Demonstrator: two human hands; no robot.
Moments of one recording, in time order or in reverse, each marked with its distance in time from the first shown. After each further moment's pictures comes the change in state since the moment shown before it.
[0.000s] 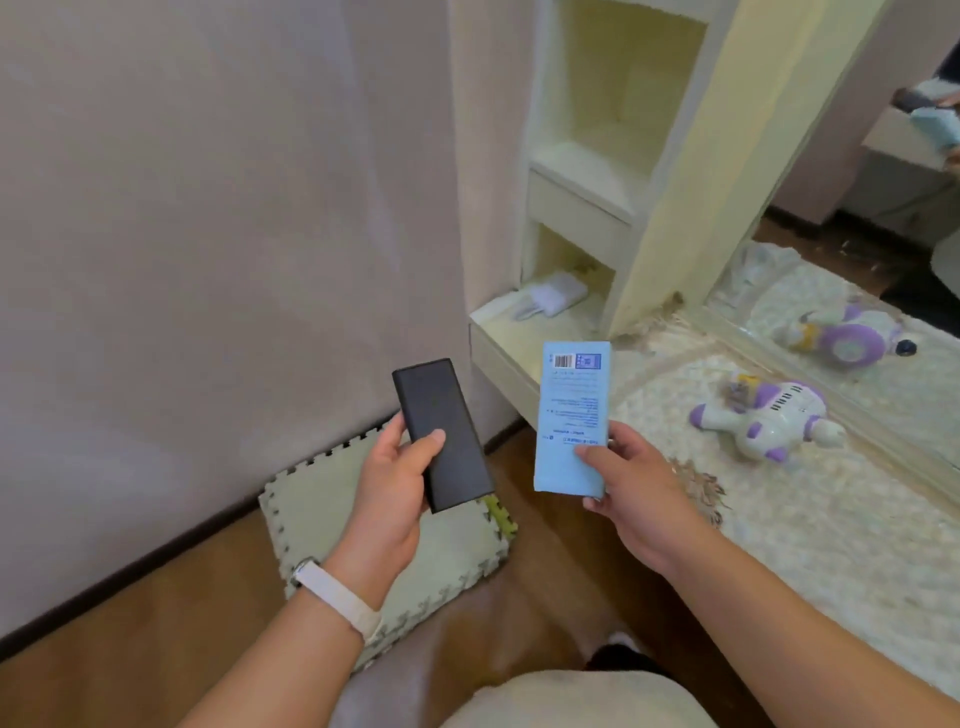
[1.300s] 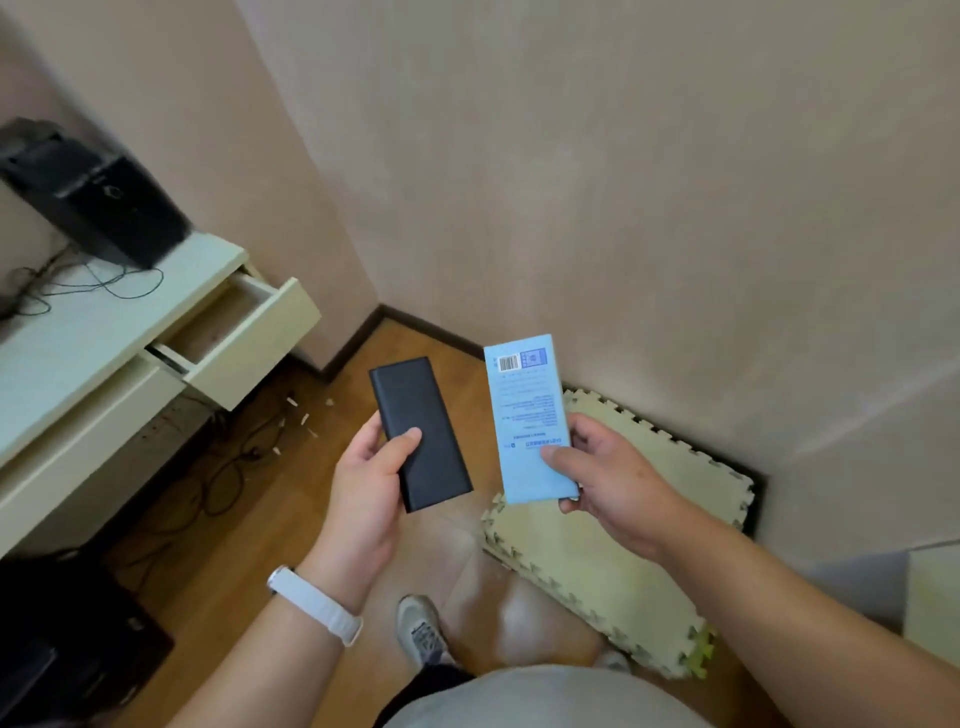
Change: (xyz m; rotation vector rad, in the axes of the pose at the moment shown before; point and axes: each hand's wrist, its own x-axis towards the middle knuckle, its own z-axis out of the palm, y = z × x) left_hand -0.129 0.017 -0.223 -0.402 1.186 0.183; right_hand 0.026 0.050 0.333 -0.606 -1.347 0.208
